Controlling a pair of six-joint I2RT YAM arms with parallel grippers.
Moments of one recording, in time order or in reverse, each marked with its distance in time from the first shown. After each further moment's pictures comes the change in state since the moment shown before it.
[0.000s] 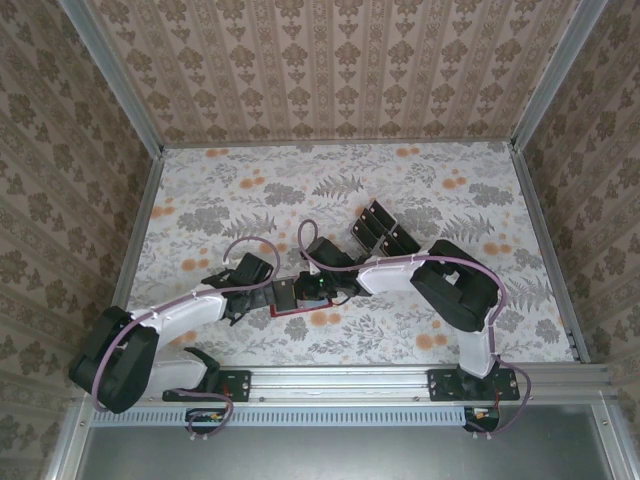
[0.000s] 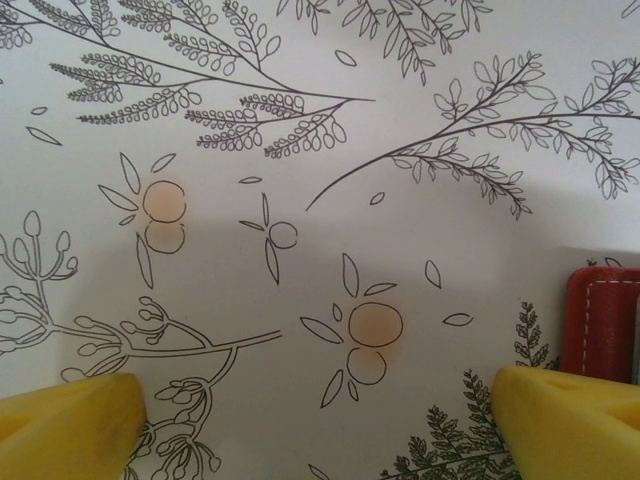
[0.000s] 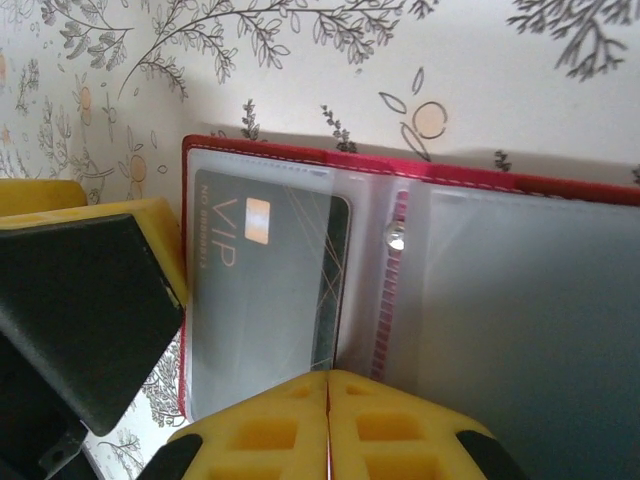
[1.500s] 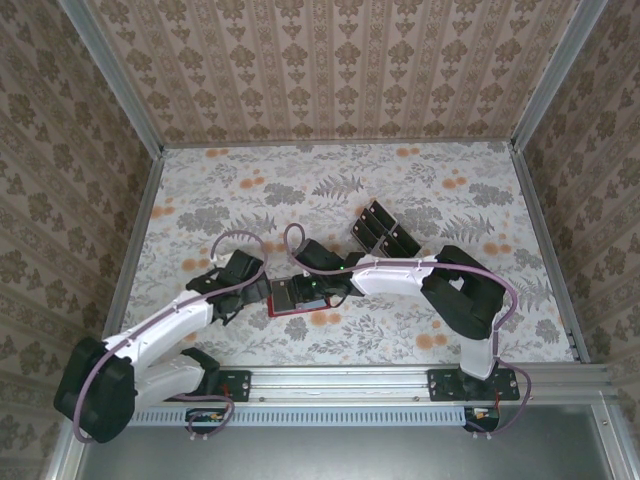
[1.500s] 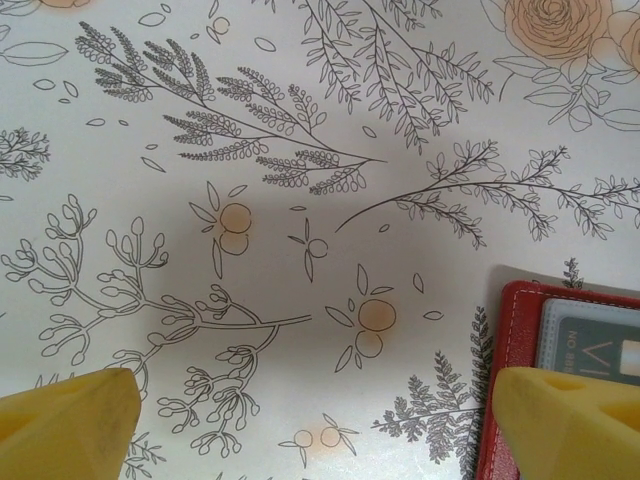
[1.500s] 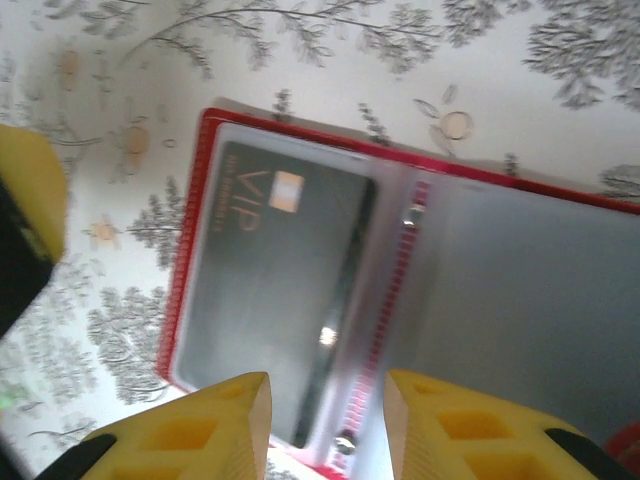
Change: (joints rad) left arm 0.011 -0.173 0.051 -0.154 -0.023 -0.065; right arm 0.065 -0.054 0.105 -0.264 0.210 -0.137
